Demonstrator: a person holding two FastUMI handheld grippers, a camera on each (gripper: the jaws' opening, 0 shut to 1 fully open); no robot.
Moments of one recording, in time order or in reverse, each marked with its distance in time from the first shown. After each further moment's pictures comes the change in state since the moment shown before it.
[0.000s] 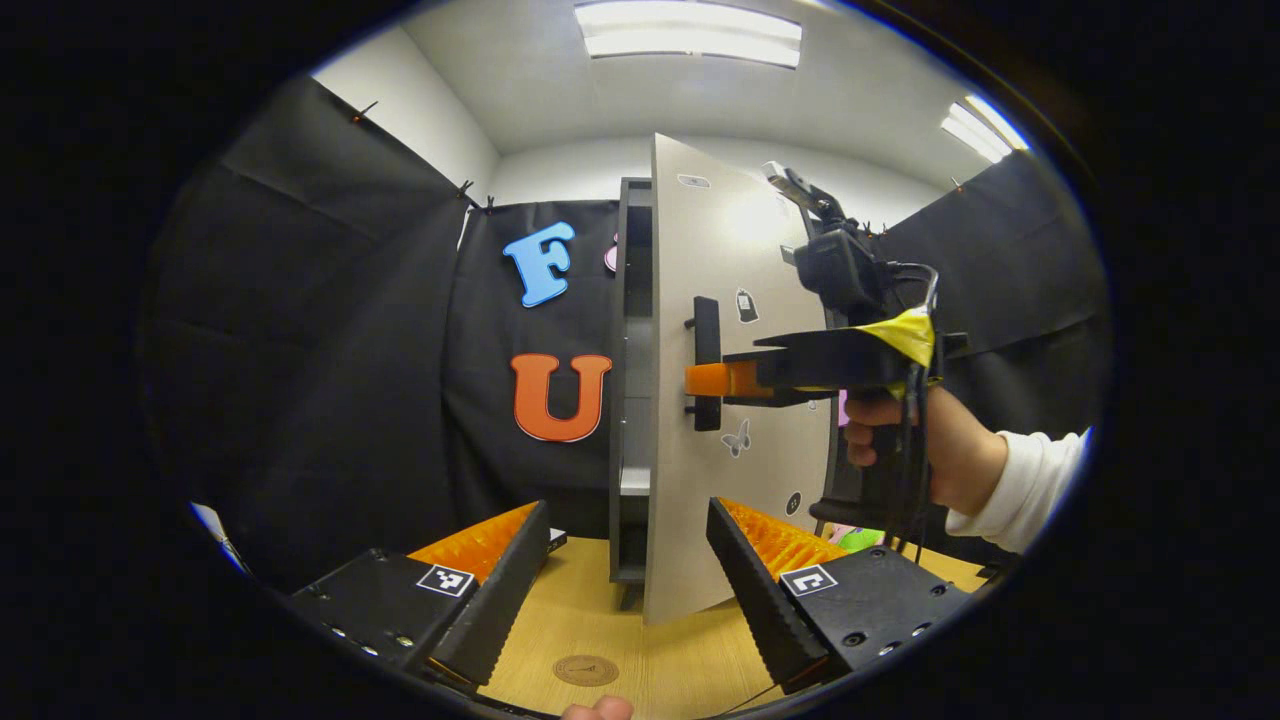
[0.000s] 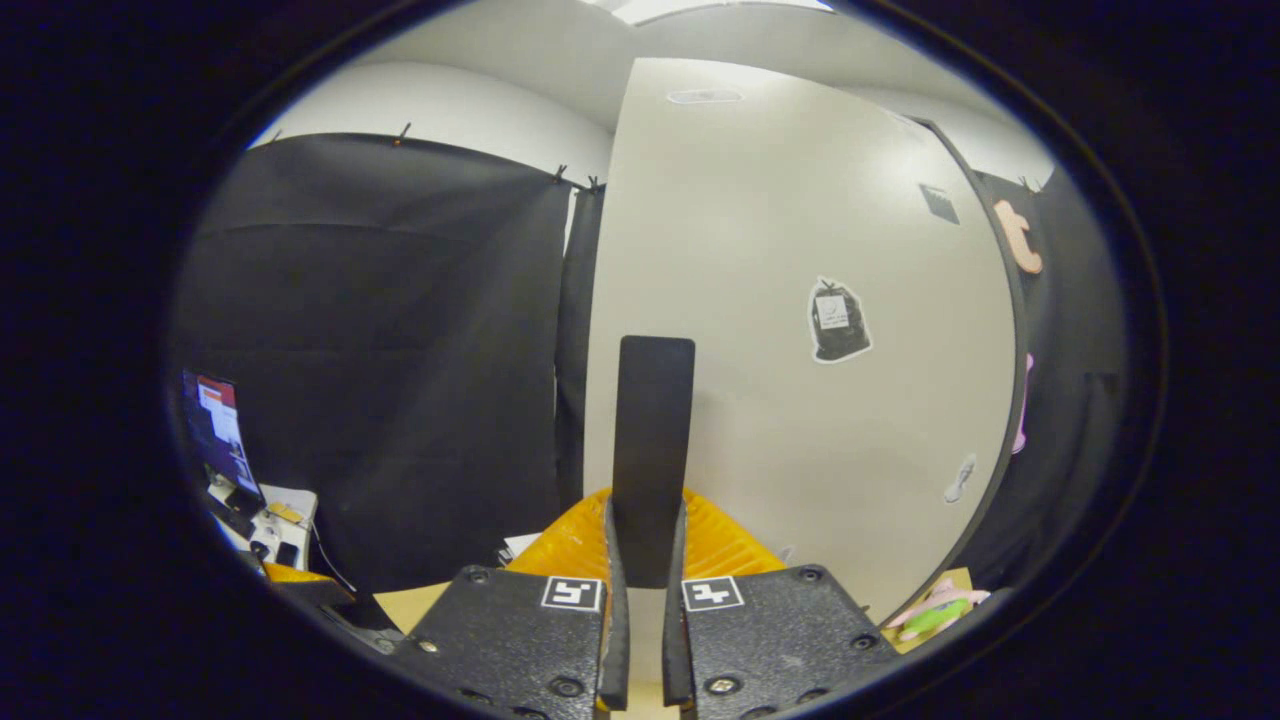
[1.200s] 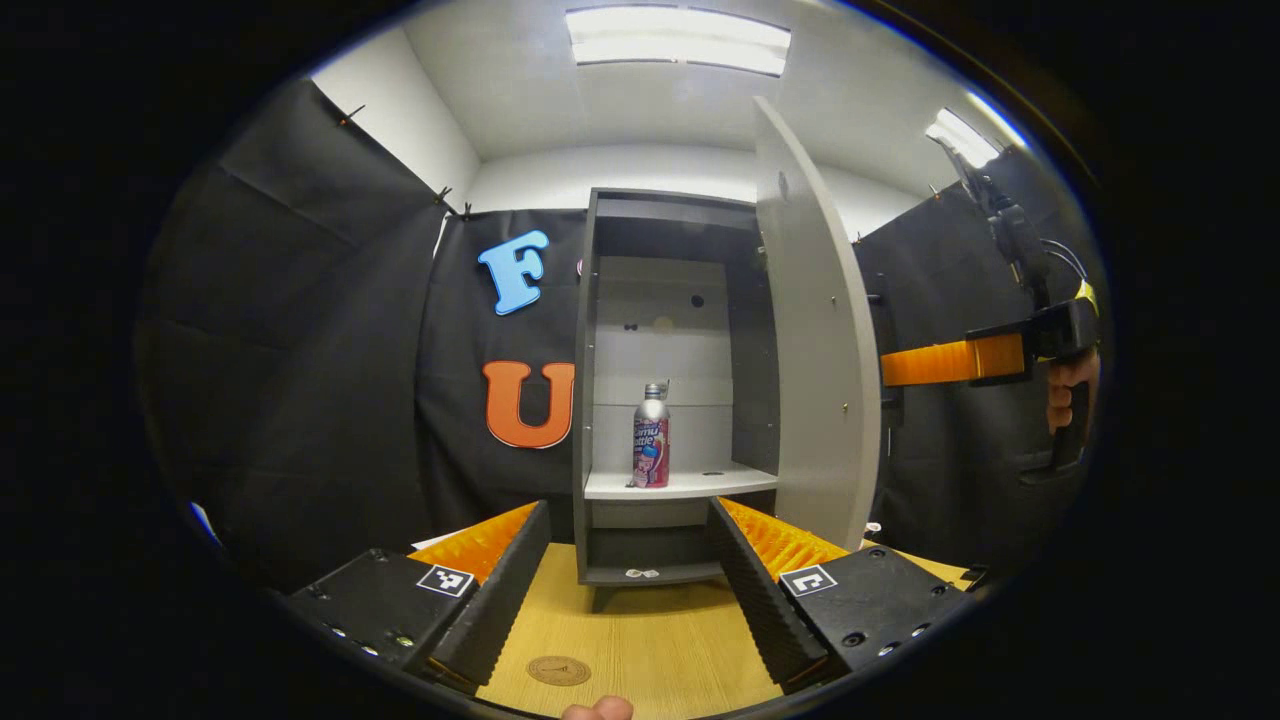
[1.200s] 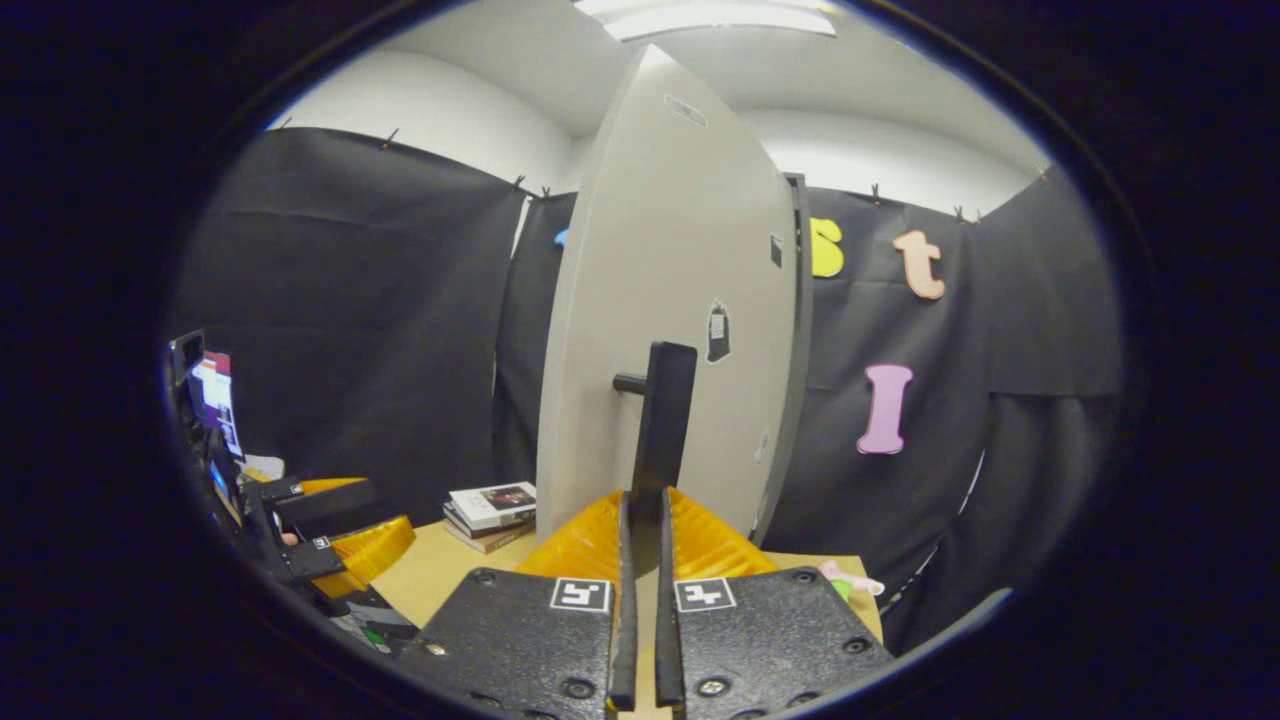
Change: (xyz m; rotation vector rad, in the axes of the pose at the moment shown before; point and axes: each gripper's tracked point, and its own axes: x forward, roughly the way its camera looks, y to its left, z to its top) left arm -0.008 -0.039 -0.004 -0.004 -0.025 -0.075; right arm -0.064 -0.062 0.001 -0.021 0.004 -0.215
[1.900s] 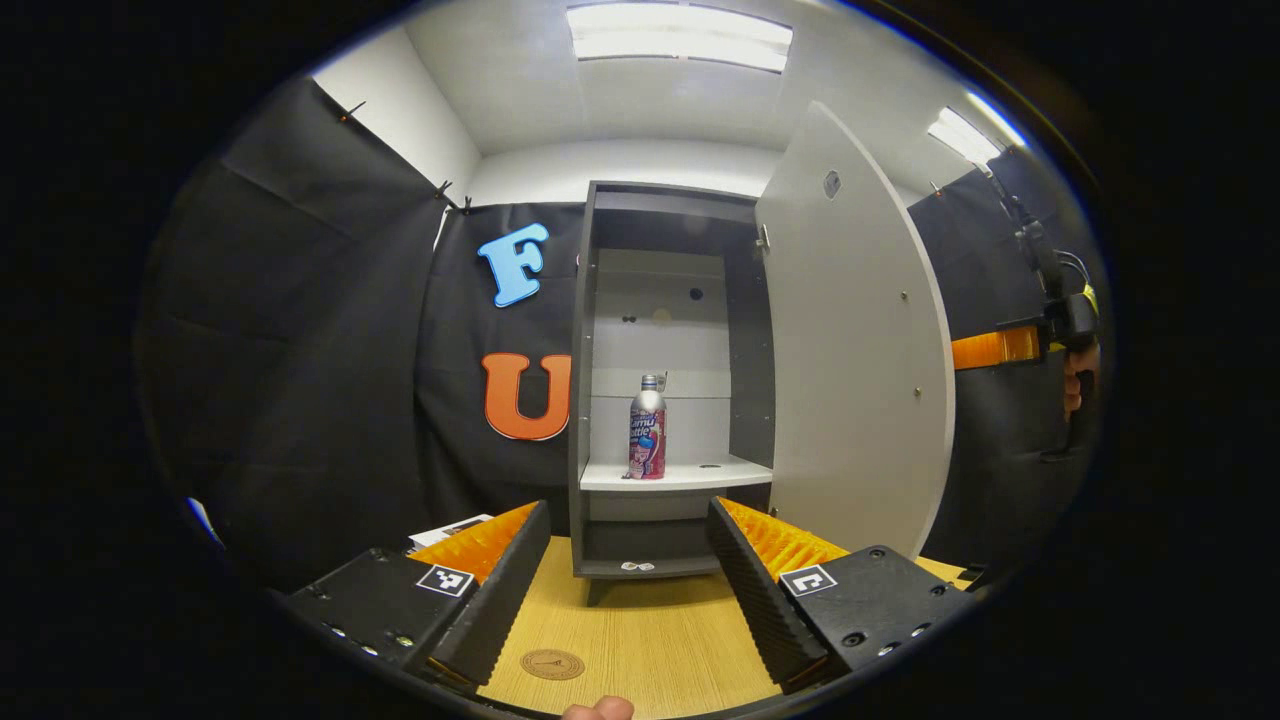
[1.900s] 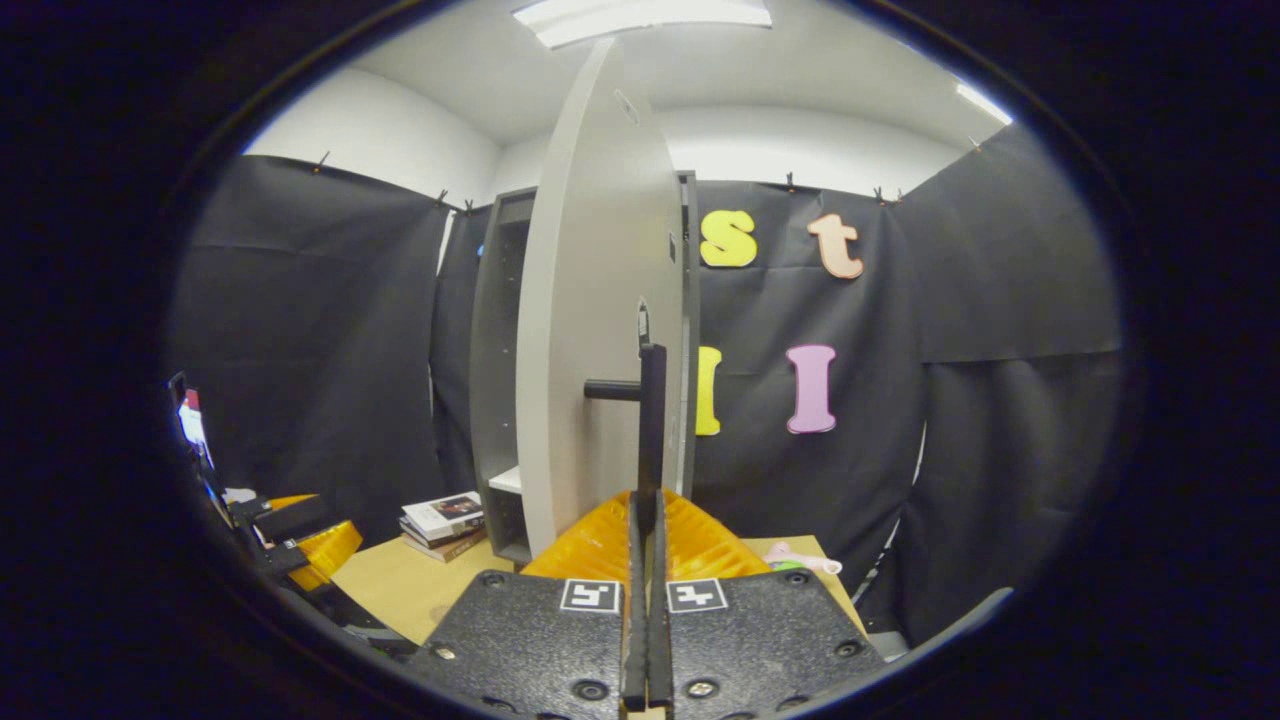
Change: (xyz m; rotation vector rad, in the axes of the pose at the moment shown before) left arm -0.002 -0.004 -0.007 0.000 0.014 0.007; right arm -0.017 -0.035 -0.003 0.062 -0.008 -0.185
